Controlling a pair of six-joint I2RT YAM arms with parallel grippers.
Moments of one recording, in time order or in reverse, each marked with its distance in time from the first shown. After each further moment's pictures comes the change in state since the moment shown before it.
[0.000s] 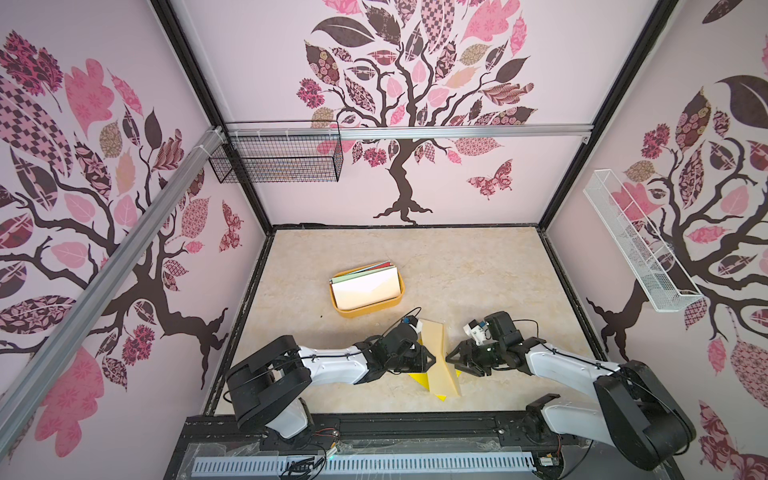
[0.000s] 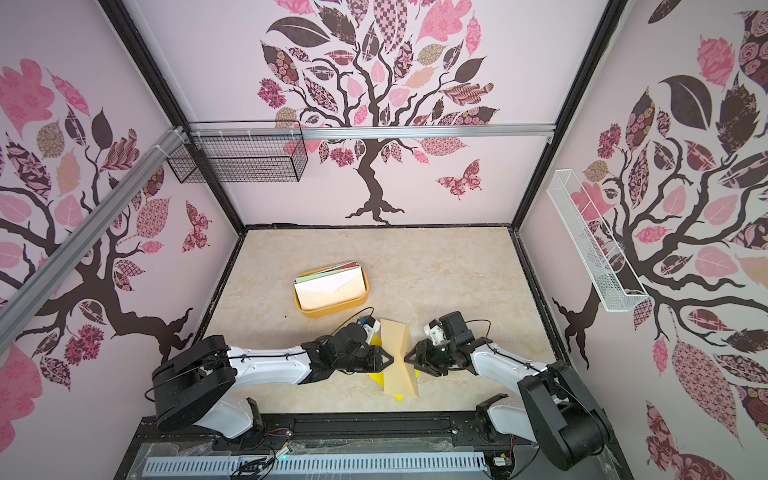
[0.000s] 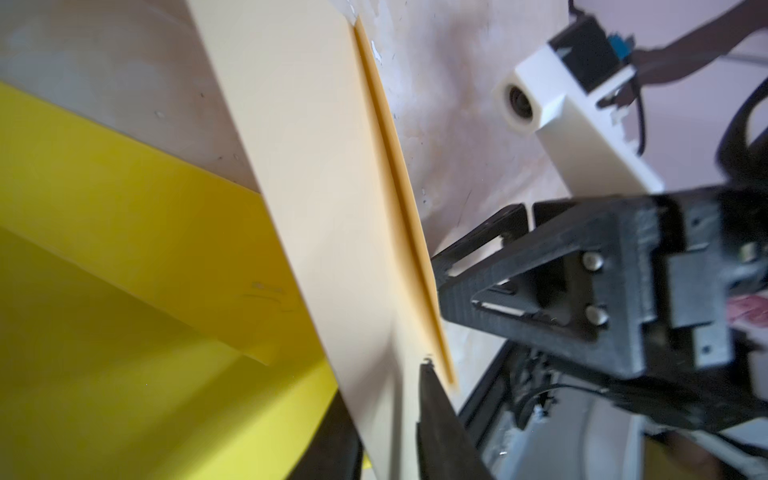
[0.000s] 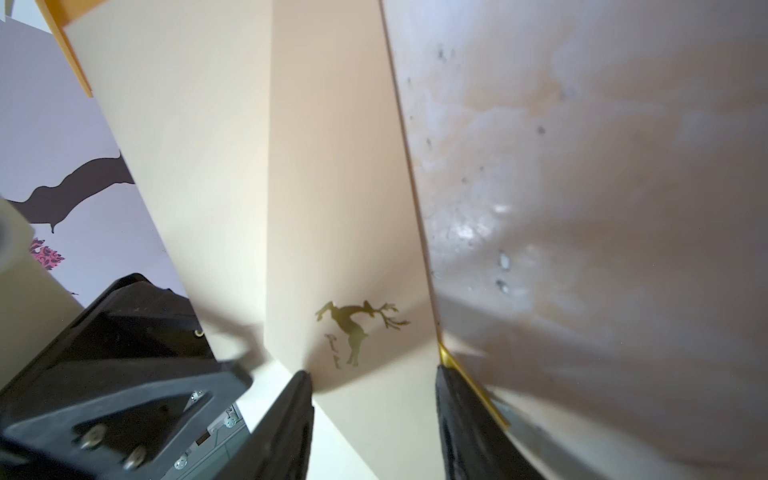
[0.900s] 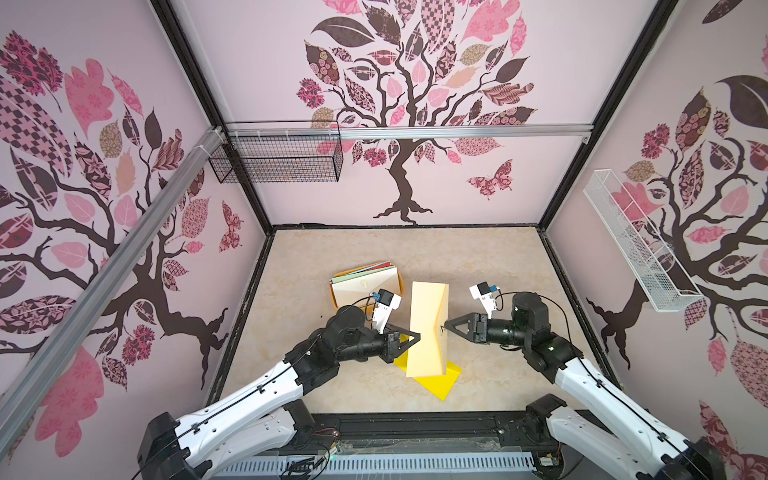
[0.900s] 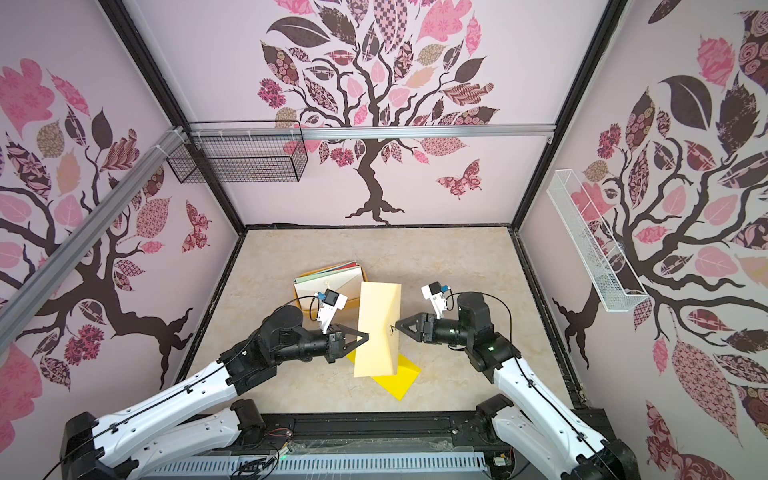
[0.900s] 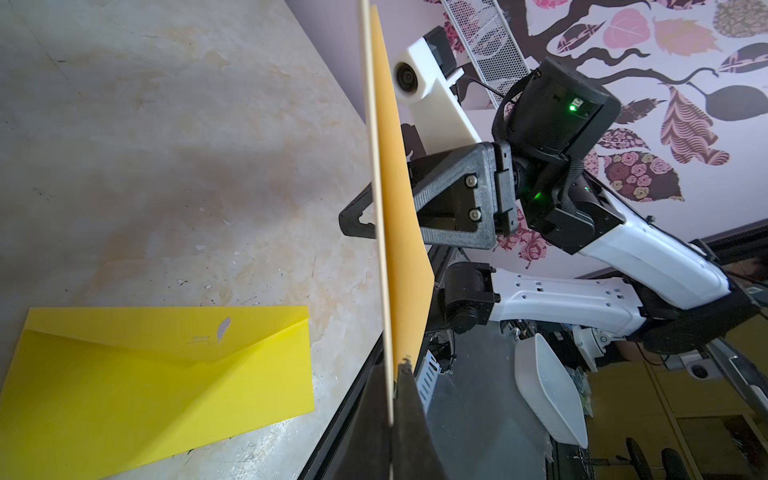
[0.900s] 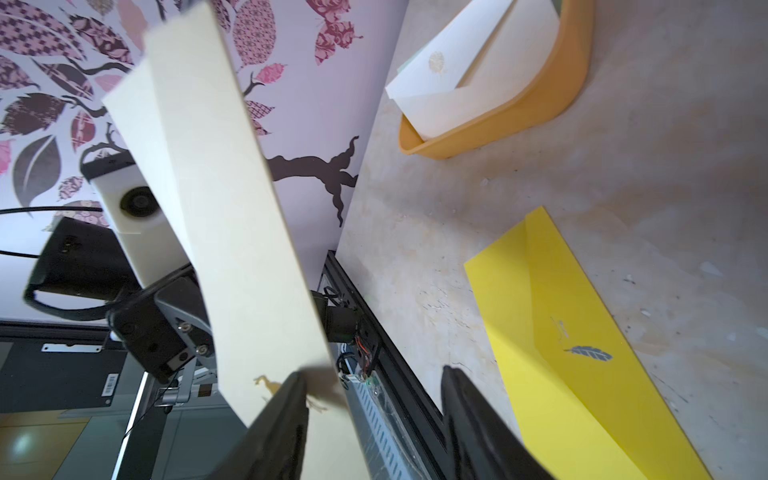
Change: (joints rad) left arm 0.135 -0.652 0.049 -0.274 0.192 0.280; right arm 0.000 -0.394 0.171 0.127 -0.146 0.035
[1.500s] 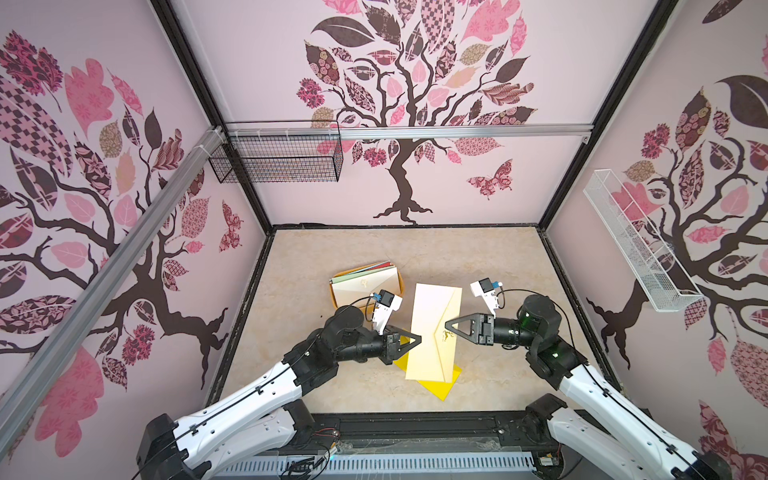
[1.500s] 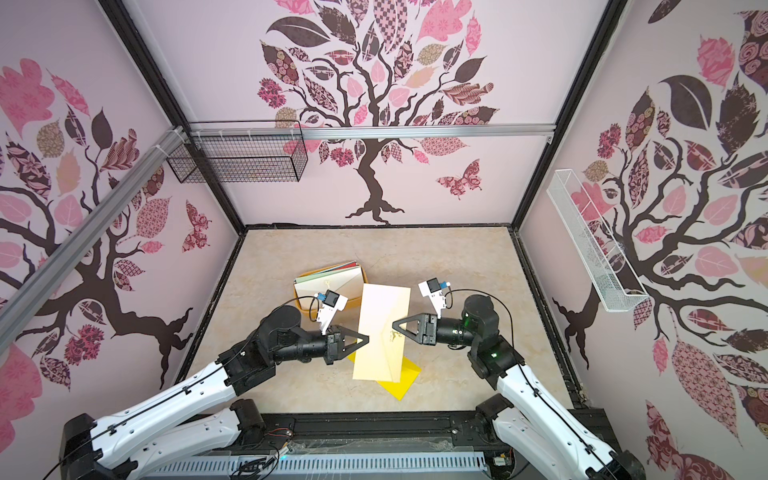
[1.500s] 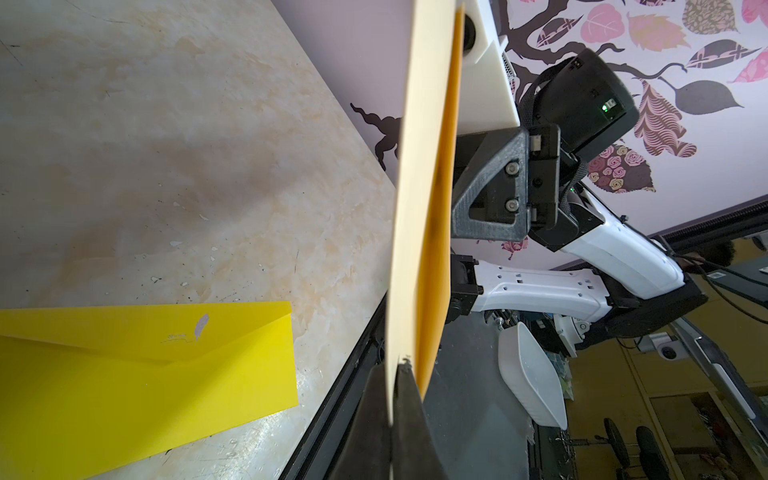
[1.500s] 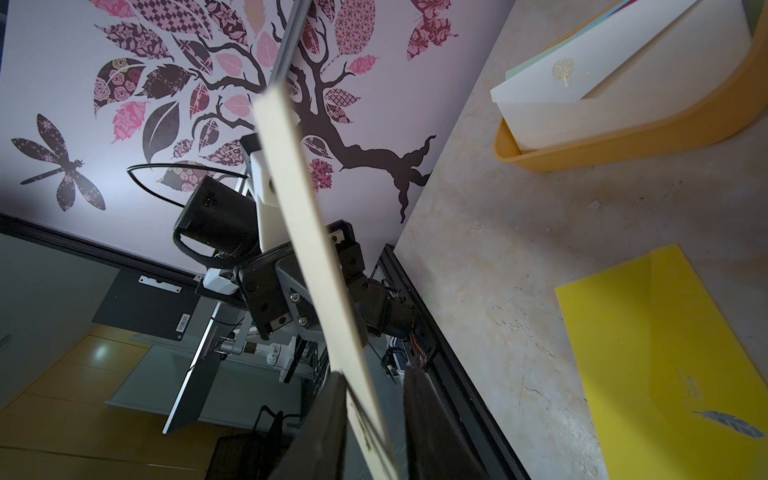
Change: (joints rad) left arm 0.002 0.006 -0.001 0.018 0.031 -0.025; right arm 0.043 -0.093 -0.019 0.161 -0.085 0.112
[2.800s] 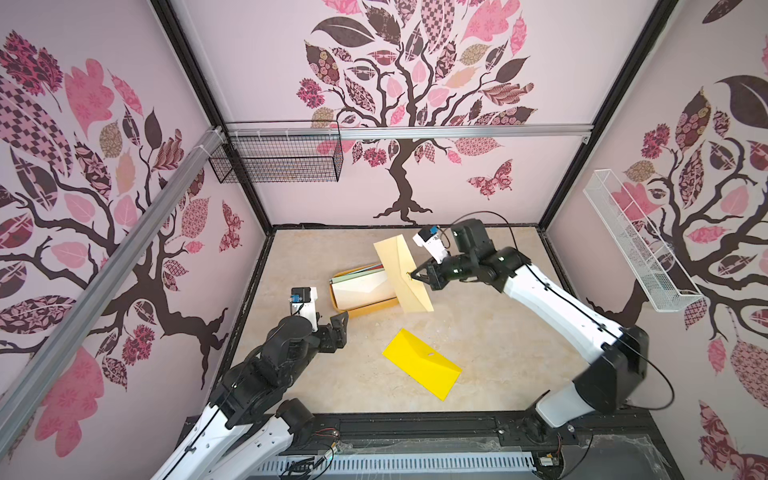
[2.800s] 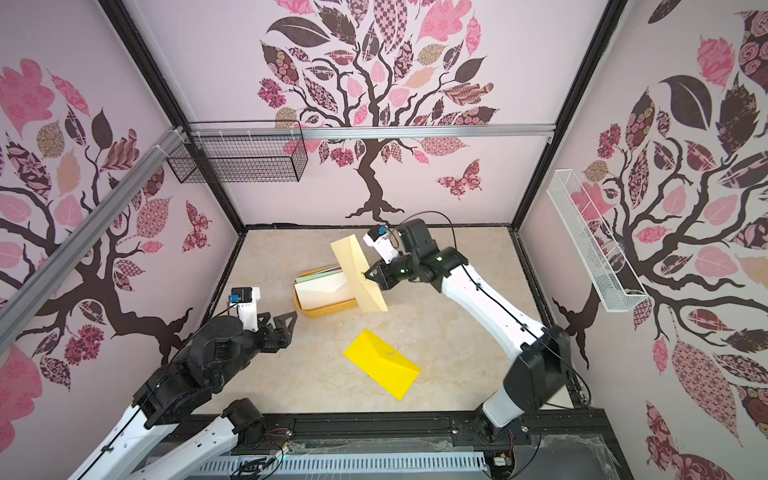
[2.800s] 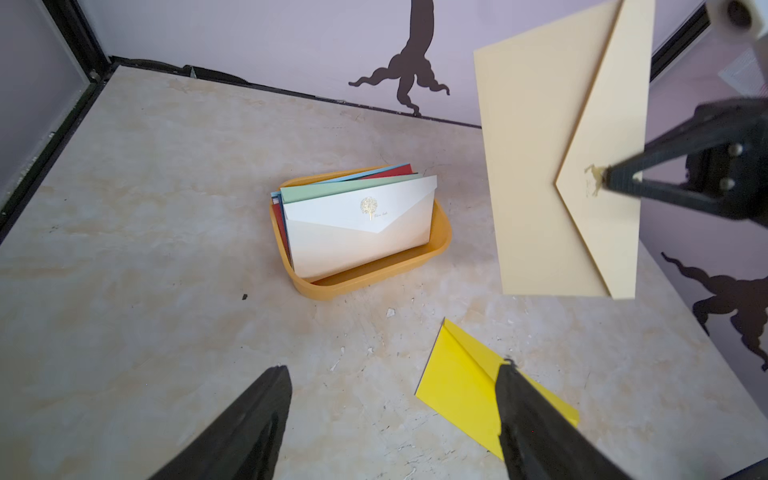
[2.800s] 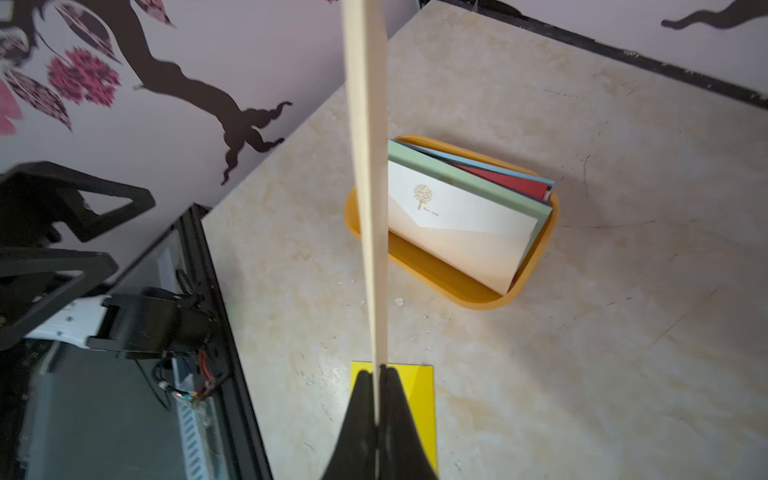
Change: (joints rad) left arm 0.184 -0.320 0.180 -0.735 -0.782 0.247; right arm 0.130 0.892 1.107 -0.828 0.442 -0.991
